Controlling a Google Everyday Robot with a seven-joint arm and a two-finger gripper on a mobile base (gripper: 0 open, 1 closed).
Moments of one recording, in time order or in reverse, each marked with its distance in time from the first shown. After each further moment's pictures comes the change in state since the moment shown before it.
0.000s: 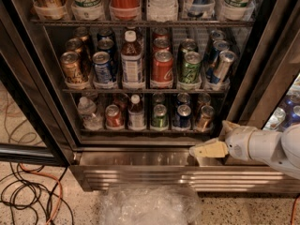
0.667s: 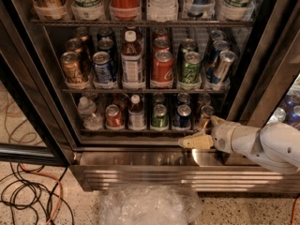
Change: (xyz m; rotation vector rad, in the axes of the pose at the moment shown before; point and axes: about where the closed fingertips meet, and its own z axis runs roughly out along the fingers) arm -0.012 -0.012 0.058 -0.006 -0.077 0.012
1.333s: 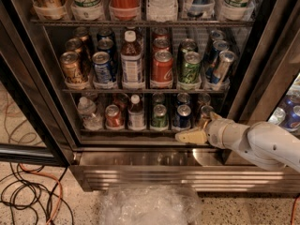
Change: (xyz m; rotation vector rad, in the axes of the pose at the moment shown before) arm 0.002 -0.027 0.027 0.100 -0.010 -0.027
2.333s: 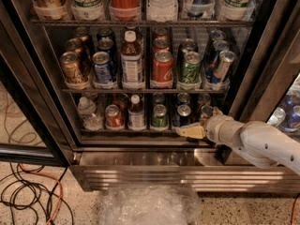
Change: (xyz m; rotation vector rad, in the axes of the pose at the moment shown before) arm -0.006 -0.028 0.012 0.129 -0.015 -0.042
